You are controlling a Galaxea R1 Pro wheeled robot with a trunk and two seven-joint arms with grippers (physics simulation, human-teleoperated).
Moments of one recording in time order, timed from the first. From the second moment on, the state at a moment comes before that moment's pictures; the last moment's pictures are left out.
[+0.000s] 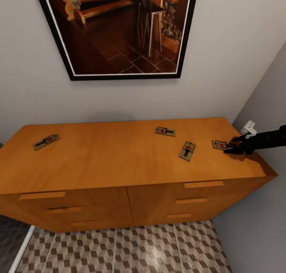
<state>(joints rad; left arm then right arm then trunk) -0.17 0.07 0.16 0.02 0.03 -0.53 -0.09 -1.09 -0.70 0.15 -1.06 0.25 0.61 1.35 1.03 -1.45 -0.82</state>
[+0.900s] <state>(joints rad) -0.17 0.07 0.16 0.02 0.03 -0.53 -0.09 -1.09 -0.70 0.15 -1.06 0.25 0.61 1.35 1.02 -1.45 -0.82</state>
